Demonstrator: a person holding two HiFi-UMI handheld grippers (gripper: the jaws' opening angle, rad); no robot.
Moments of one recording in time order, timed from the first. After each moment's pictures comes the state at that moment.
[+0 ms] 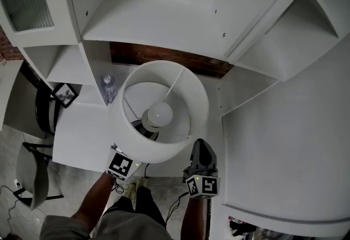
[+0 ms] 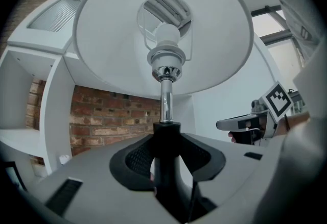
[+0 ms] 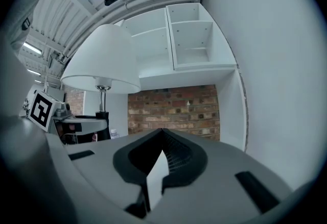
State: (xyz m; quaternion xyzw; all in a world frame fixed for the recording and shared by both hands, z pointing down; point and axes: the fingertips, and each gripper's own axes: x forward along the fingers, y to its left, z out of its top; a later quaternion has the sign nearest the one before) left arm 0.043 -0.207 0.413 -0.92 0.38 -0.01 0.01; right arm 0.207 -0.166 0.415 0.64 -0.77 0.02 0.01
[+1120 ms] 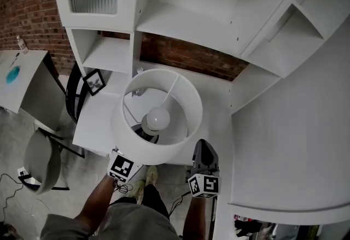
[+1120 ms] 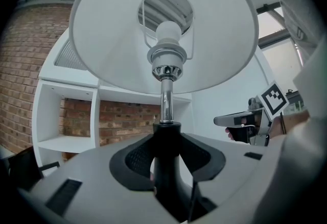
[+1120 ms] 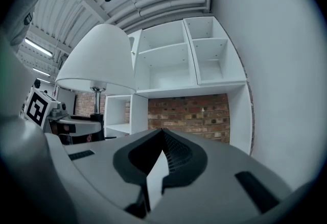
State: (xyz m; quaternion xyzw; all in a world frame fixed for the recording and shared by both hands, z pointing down) left arm -0.061 -0.085 0.385 -0.91 0.42 -0.01 0.02; right arm 0.116 -0.065 0.380 0.61 -0.79 0.00 0.00
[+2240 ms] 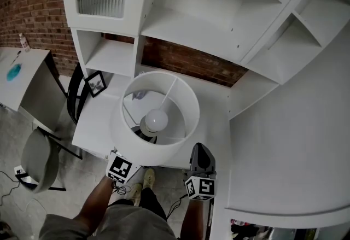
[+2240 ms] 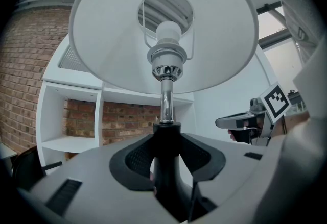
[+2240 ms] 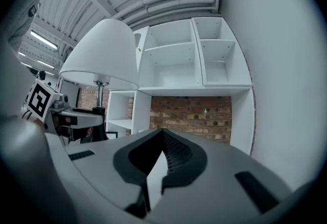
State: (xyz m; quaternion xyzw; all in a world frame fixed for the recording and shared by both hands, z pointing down) left arm -0.072 -0.083 0.380 -0.90 0.43 -0.01 0.02; right arm 0.104 -0.062 0.379 0.61 -0.79 -0.02 0.03
